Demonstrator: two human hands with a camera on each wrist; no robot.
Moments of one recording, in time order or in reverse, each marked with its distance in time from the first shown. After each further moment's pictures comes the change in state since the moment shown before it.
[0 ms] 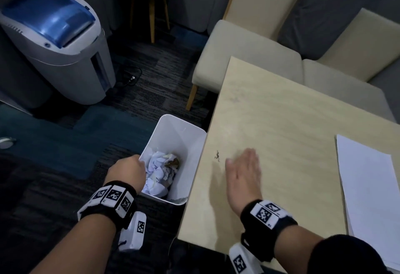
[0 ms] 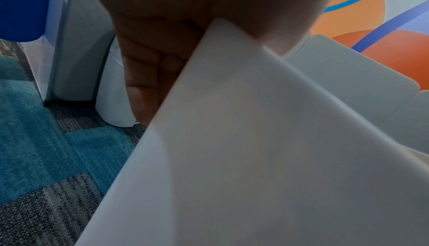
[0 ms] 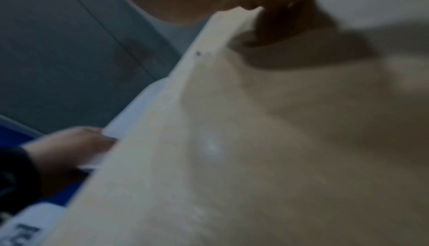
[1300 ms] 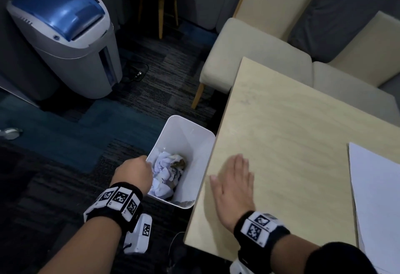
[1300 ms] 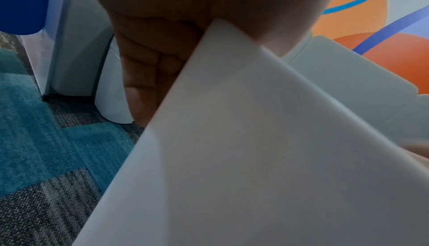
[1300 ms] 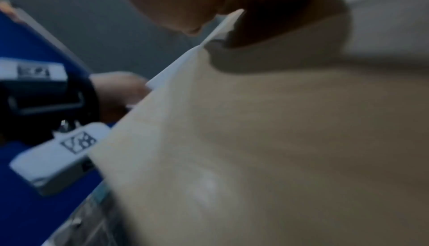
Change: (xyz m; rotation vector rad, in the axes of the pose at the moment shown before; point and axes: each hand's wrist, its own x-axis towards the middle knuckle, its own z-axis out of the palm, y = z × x) left_hand 0.003 -0.006 0.005 -0.018 -0.028 0.011; right_hand -0.010 -0.020 0.026 -0.285 -0.124 -0.127
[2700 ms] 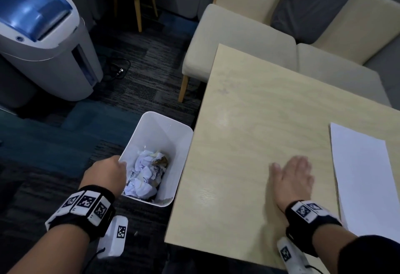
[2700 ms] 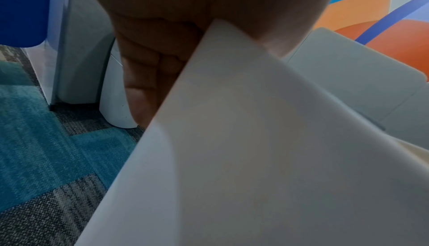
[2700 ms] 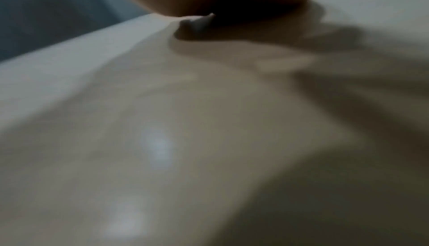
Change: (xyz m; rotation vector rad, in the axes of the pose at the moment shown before) left_hand -0.002 0.005 -0.009 0.069 0.006 -0.051; right_hand 0.019 0.174 -0.032 -0.001 0.208 0.513
